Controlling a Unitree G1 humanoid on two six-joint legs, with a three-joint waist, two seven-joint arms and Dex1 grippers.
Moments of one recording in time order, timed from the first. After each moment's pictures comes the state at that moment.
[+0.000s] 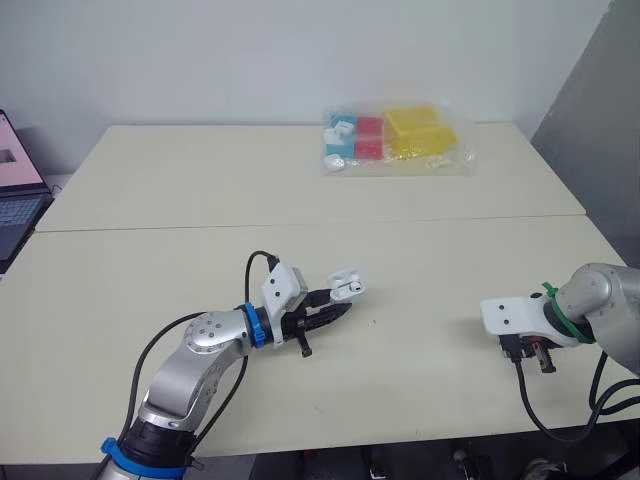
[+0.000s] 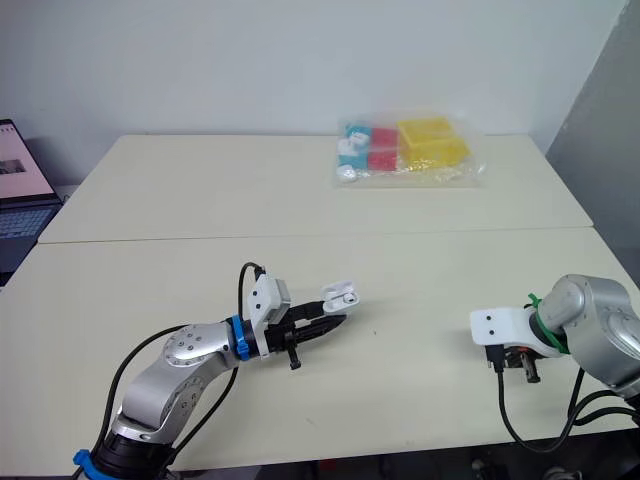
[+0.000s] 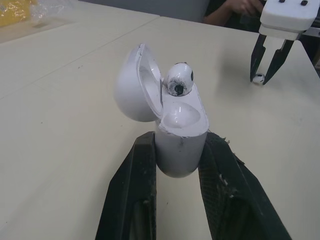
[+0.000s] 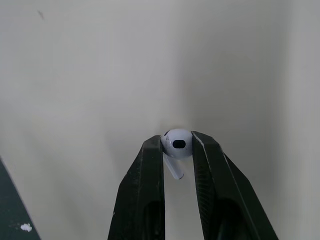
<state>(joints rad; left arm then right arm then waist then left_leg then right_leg) -0.17 0.47 -0.15 -0.31 -0.37 0.38 -0.84 -0.39 -1.23 0.36 -0.34 -0.14 0.58 1.45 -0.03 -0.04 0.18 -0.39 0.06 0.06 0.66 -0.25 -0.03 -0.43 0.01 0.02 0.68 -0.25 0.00</state>
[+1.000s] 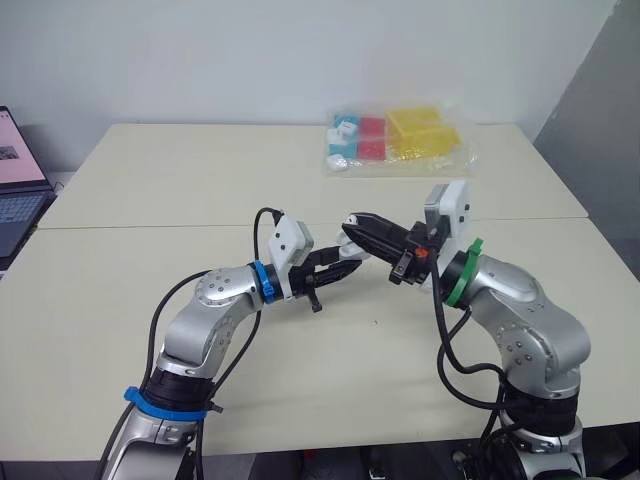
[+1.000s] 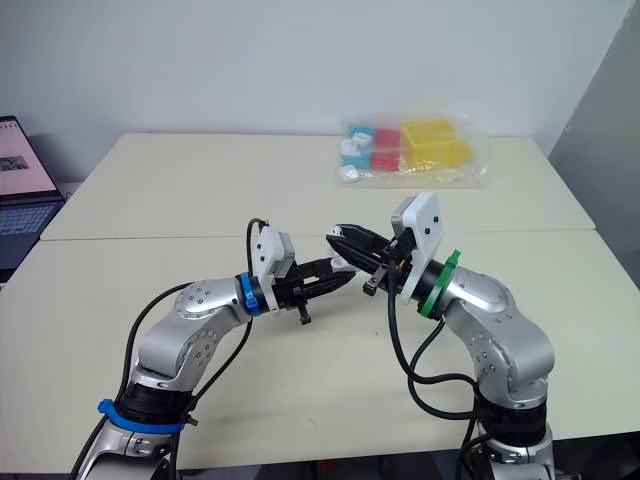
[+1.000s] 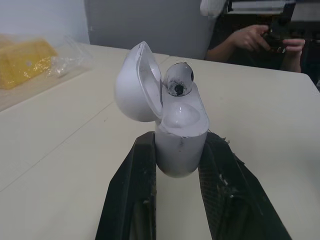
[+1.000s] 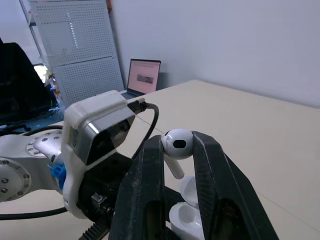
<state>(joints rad) -0.41 0.41 -0.11 -0.18 -0.41 0.41 -0.86 -0.44 -0.17 -0.01 -0.60 0.42 0.83 0.62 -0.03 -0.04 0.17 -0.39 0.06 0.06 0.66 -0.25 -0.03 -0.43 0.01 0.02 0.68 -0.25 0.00</state>
